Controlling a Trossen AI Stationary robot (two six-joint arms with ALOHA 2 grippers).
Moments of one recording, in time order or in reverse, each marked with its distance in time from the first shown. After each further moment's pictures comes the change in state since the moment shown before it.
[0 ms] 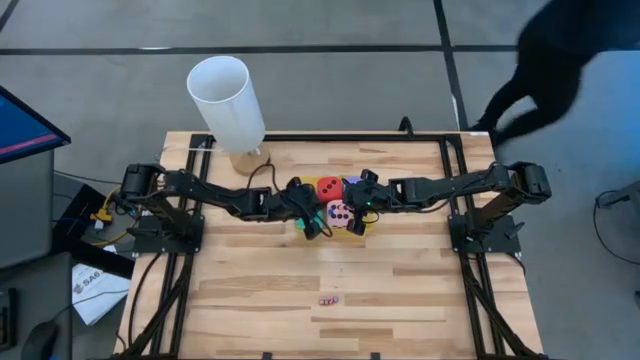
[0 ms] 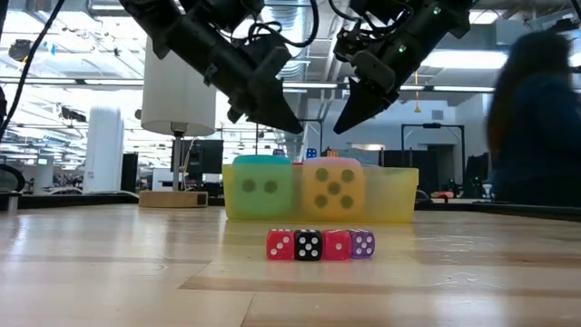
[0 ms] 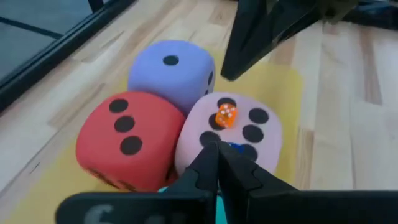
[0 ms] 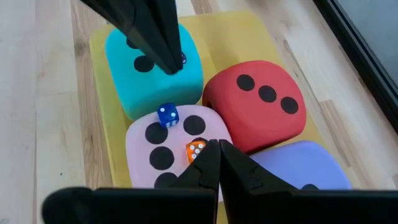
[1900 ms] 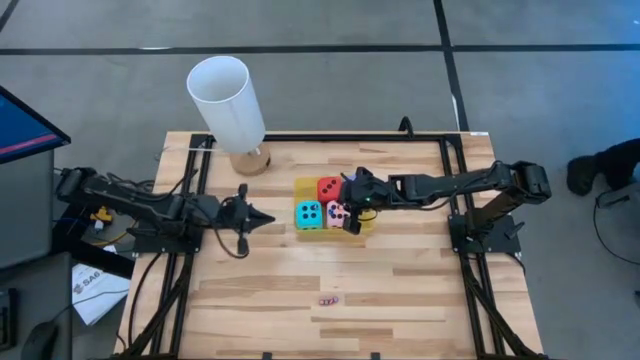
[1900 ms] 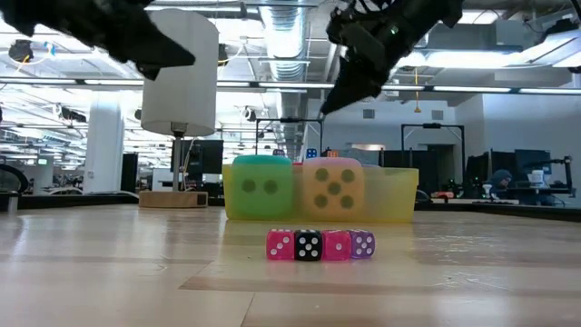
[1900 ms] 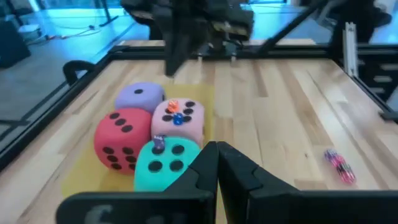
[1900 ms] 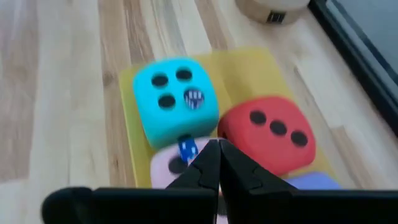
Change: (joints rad) left arm -0.183 -0.826 -0.484 -0.052 0.035 0.170; right arm 0.004 -0.001 0.063 0.005 -0.051 0.002
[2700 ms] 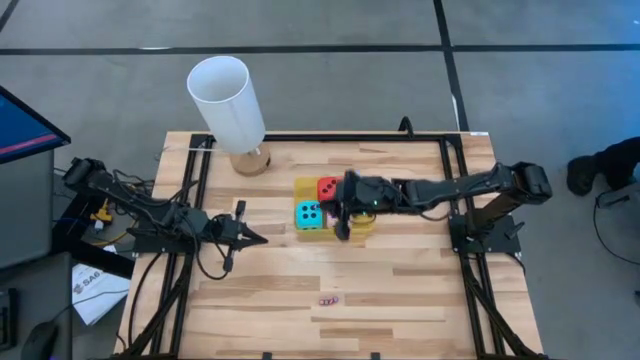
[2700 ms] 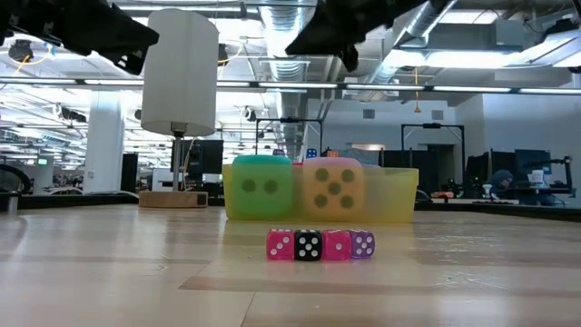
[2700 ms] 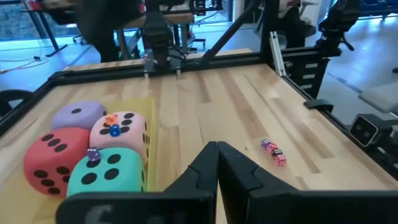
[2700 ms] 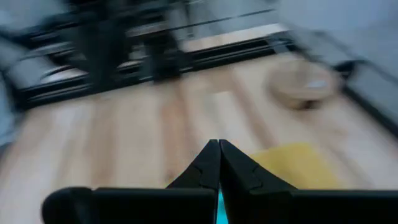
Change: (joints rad) left arm -0.208 -0.092 -0.122 0.115 0.000 0.043; right arm 0.051 0.000 0.041 0.297 -0.050 0.105
